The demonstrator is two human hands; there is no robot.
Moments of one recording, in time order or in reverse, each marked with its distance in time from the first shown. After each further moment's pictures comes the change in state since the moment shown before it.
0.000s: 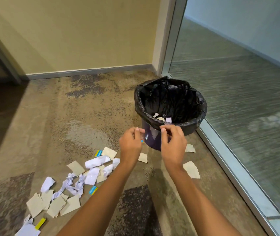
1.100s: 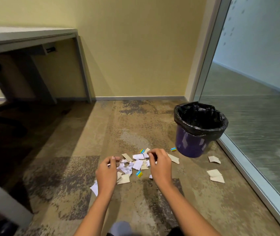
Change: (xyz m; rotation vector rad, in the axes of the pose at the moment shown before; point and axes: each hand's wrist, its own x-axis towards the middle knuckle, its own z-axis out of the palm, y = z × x) left_hand -0.235 -0.025 -0.257 -0.011 0.464 -0.049; right_hand -0.229 -0.153 -0.030 0.068 -0.368 -0.227
